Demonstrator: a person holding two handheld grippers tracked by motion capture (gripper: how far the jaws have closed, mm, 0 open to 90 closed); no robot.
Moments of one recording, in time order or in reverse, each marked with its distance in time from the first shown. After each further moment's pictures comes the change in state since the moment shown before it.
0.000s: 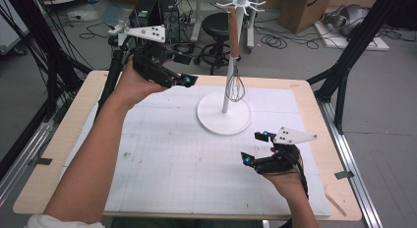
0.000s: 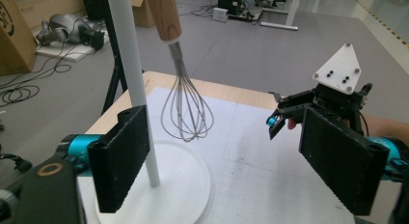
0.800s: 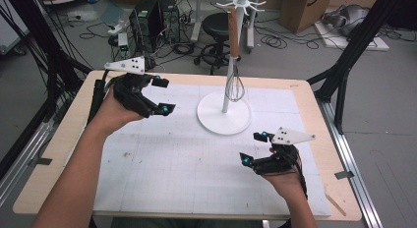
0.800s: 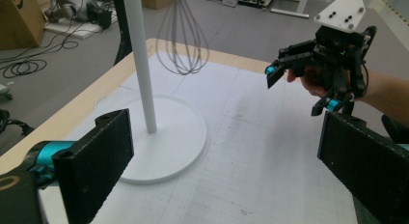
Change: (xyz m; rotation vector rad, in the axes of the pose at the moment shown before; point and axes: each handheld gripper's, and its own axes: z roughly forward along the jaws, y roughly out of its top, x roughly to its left) left arm -0.019 -0.068 -0.027 0.044 0.034 -0.042; right arm 0.002 0.000 0.003 0.007 -0.002 -0.004
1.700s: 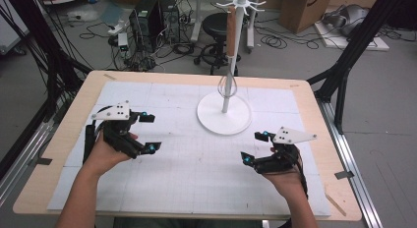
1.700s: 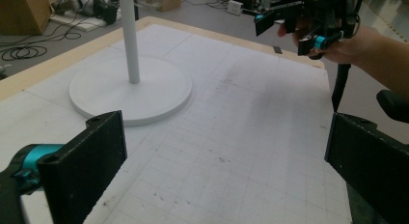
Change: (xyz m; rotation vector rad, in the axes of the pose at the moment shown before) left arm -0.037 -0.104 -0.013 -0.047 0.031 -0.062; right arm -0.003 -0.001 -0.001 -0.003 -0.002 0.010
